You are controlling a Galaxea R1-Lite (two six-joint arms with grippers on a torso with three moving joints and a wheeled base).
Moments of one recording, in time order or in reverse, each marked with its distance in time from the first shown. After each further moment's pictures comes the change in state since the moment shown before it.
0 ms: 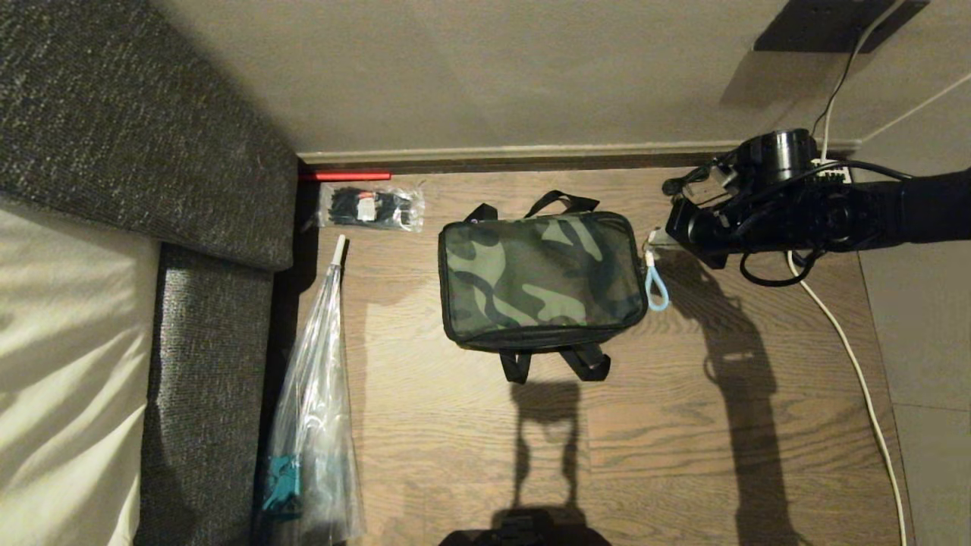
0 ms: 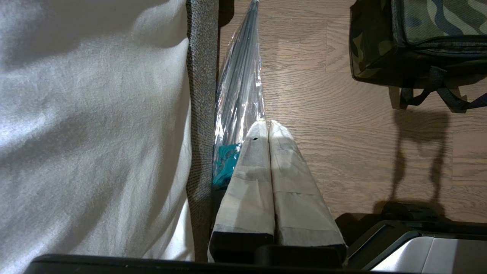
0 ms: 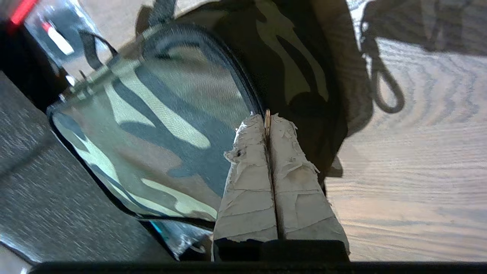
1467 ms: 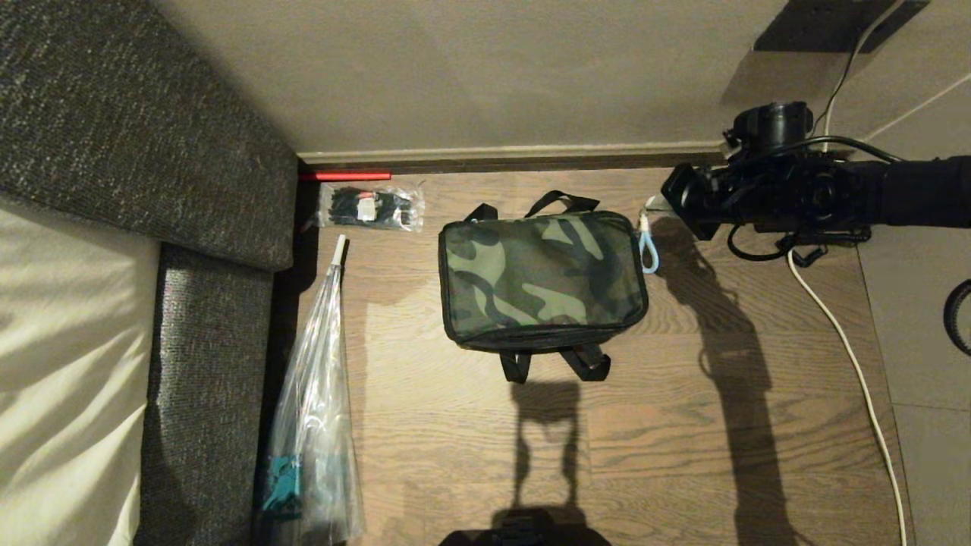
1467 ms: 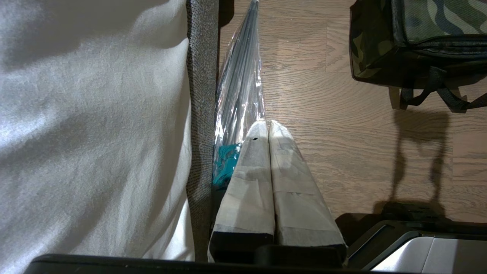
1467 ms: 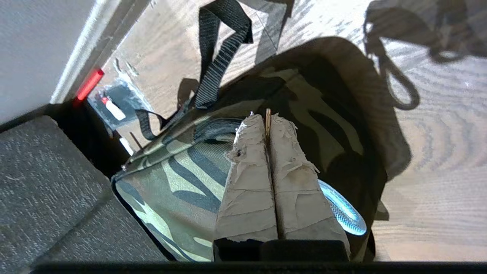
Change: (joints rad) left arm 0.000 0.000 0.000 0.000 0.000 0.001; right arm 0.002 0.079 -0.216 0.000 -0.053 0.195
